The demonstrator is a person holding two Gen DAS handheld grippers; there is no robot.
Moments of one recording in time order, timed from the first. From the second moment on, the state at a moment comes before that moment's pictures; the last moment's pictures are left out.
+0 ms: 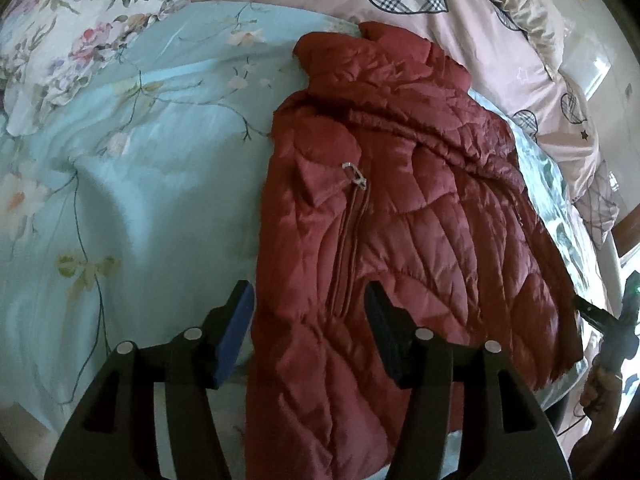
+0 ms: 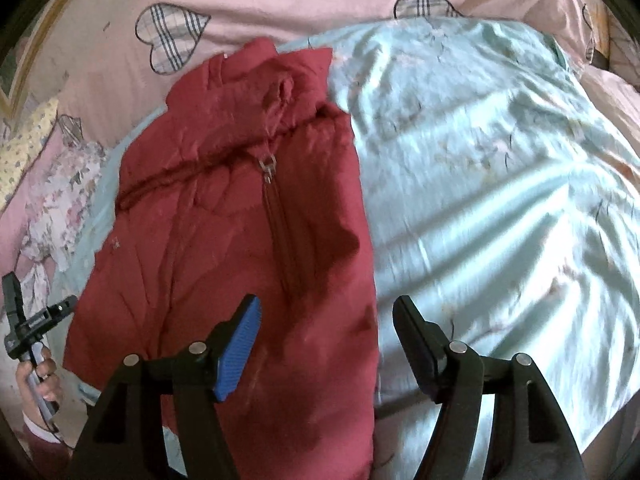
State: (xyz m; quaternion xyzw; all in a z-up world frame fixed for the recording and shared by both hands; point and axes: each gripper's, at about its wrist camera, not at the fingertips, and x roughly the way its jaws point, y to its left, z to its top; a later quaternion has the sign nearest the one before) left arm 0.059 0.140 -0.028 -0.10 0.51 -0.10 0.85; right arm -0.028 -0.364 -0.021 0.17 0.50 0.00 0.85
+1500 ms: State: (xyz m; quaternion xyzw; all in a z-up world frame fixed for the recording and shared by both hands) left arm 0.001 0.128 -0.046 -0.07 0.51 -0.19 0.83; right arm -0.076 -0.354 -0.023 0.22 0.49 0.11 0.84
